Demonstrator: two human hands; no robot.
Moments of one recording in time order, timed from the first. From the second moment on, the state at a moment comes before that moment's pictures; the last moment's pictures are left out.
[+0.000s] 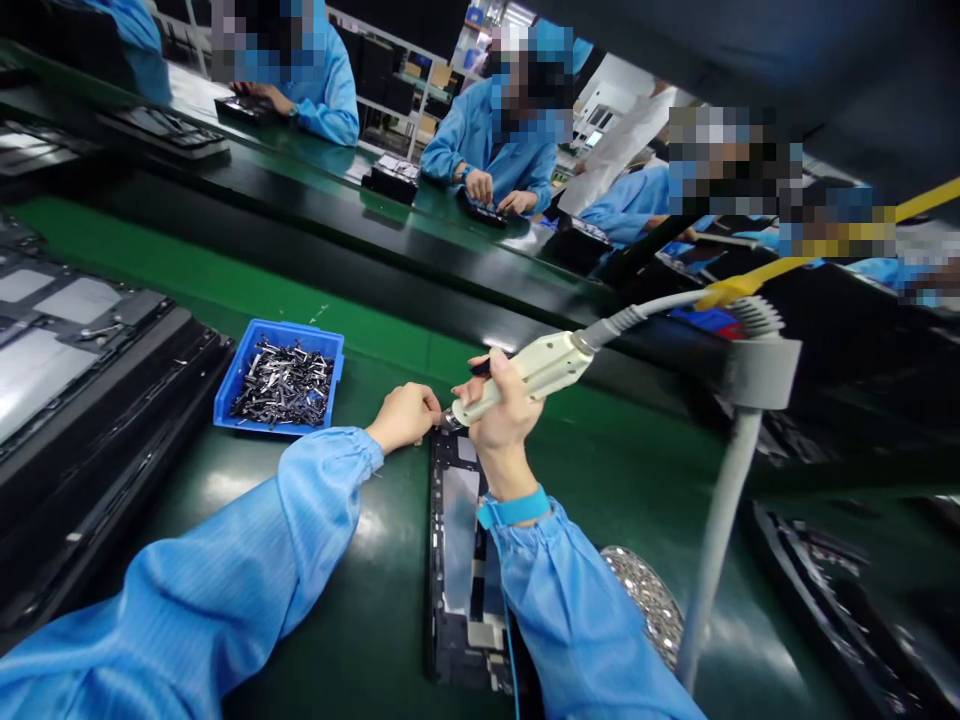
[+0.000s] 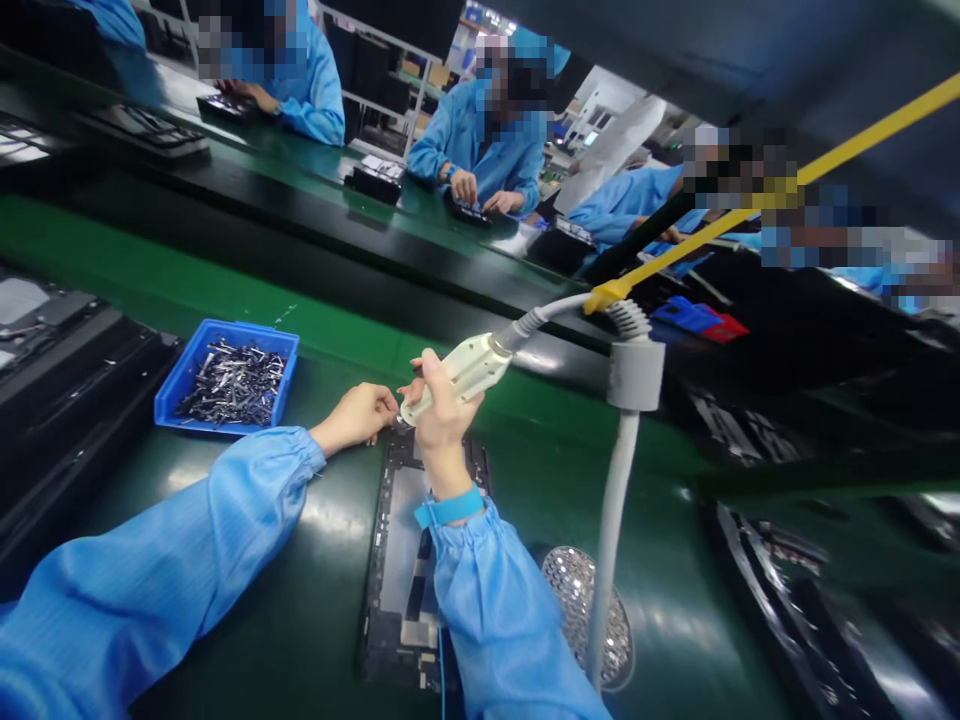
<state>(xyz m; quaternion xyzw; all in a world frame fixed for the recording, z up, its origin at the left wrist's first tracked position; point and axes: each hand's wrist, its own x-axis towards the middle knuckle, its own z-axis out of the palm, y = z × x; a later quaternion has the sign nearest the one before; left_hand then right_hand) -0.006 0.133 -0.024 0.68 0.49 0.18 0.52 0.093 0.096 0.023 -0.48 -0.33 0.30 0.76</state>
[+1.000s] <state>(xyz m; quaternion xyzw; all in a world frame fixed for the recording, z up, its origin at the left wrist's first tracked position) 0.006 0.107 -0.009 0.77 0.50 0.16 0.36 0.146 0.040 0.124 -0.28 -0.24 0.19 0.91</state>
